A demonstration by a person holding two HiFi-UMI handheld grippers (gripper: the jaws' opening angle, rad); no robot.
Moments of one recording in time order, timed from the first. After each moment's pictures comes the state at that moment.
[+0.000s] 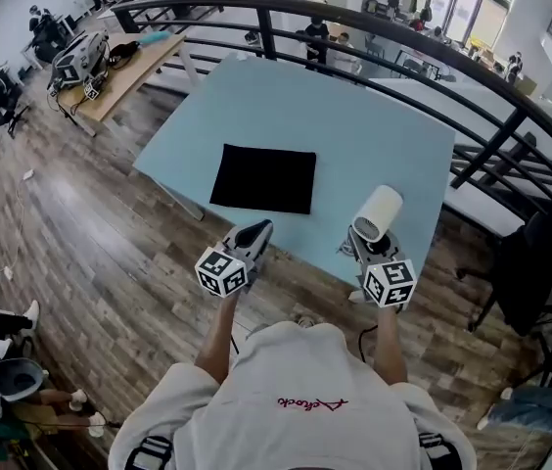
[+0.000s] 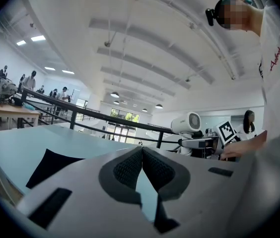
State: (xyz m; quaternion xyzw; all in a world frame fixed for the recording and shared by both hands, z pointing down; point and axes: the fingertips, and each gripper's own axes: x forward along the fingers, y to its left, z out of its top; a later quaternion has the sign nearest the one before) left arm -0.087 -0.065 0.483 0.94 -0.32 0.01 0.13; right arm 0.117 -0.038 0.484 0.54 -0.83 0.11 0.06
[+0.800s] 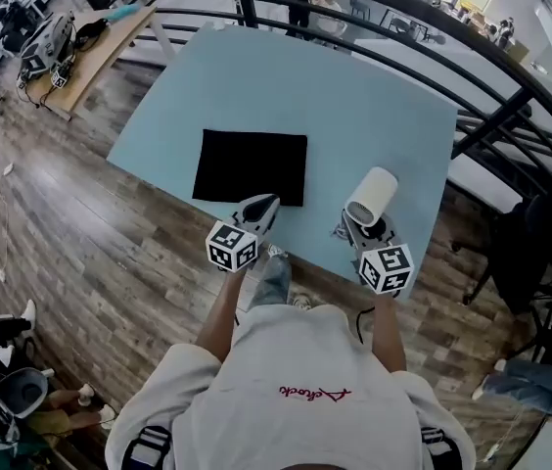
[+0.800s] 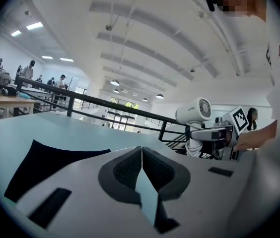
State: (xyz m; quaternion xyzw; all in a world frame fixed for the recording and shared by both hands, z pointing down) left arm -0.052 -0.166 0.550 0.93 -0.31 0.06 0.17; right arm 0.110 -0.112 0.520 0.54 -0.82 0.14 0.09
